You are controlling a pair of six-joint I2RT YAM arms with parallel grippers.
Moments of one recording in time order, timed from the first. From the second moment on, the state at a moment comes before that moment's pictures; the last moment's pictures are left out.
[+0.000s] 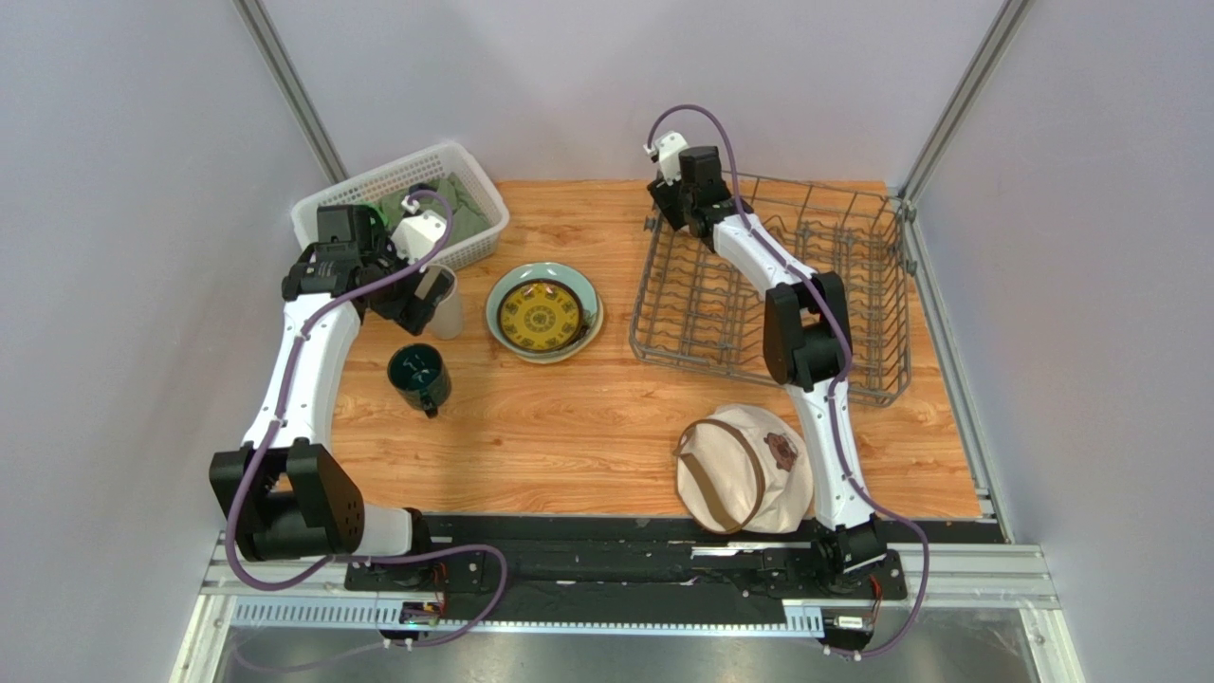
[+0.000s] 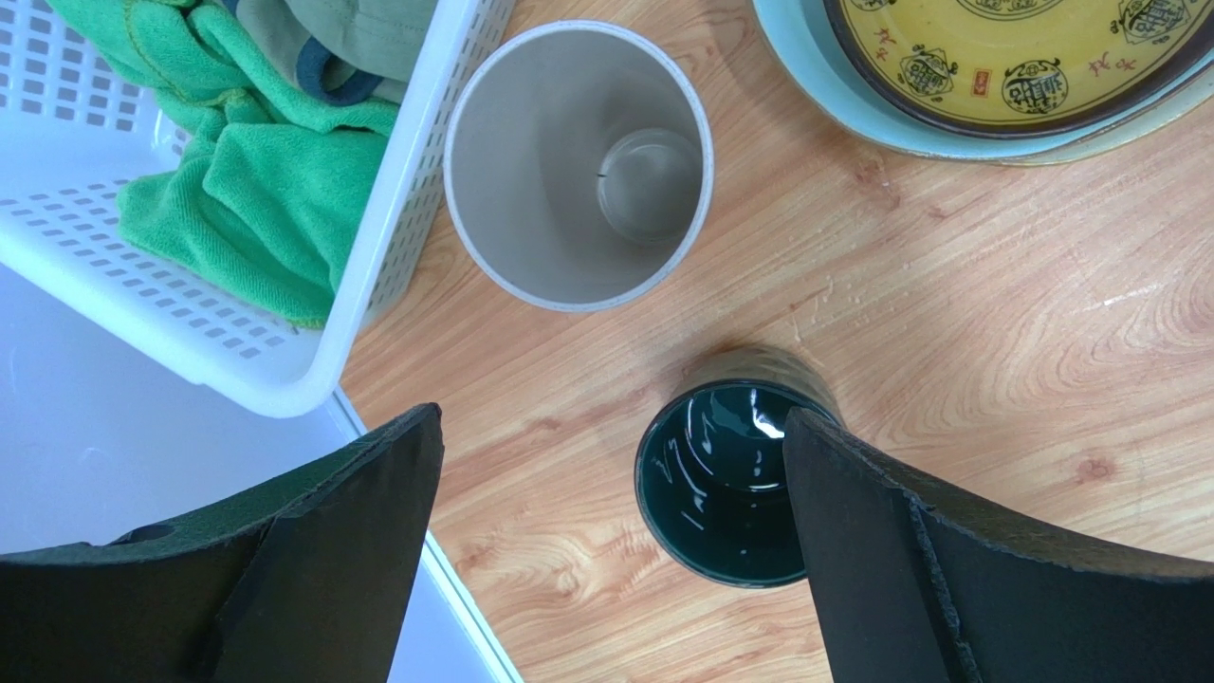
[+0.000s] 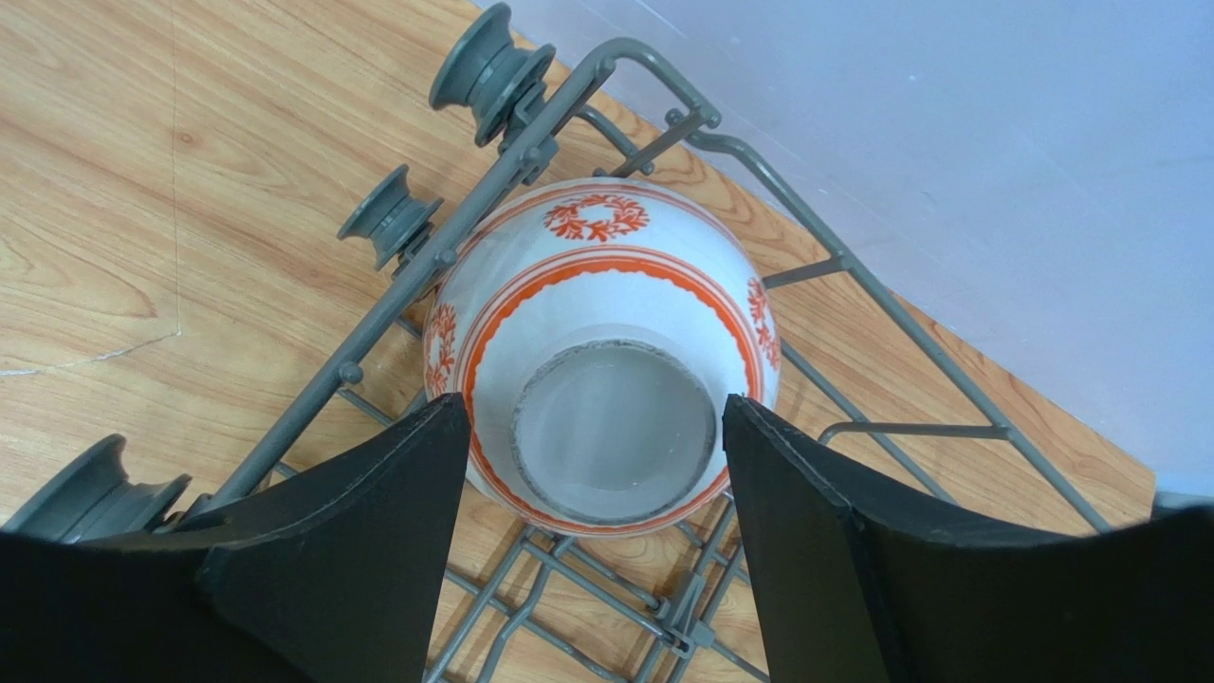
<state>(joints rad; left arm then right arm) 0.09 1.37 1.27 -0.77 0.22 0.66 0.32 2.48 2.19 -0.21 0.20 -0.41</state>
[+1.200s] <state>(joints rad) 0.09 1.38 1.26 -0.77 0.23 0.66 0.32 2.50 2.21 -0.21 0.20 -0.41</state>
